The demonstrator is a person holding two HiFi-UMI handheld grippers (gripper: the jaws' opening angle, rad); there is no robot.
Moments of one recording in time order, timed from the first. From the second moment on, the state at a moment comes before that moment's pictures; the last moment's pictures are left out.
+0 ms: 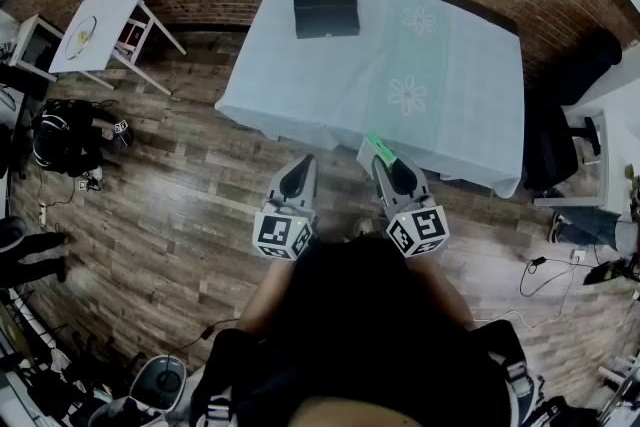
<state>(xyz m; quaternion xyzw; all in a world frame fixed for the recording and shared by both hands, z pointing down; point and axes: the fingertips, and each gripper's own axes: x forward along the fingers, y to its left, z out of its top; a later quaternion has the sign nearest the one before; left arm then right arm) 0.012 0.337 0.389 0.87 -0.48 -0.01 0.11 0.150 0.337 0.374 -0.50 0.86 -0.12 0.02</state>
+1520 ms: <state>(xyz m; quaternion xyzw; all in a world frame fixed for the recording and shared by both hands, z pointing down) -0.074 0.339 0.380 0.87 -0.48 -0.02 0.09 0.075 0.338 0.379 -0.52 0.84 -0.11 0.02</state>
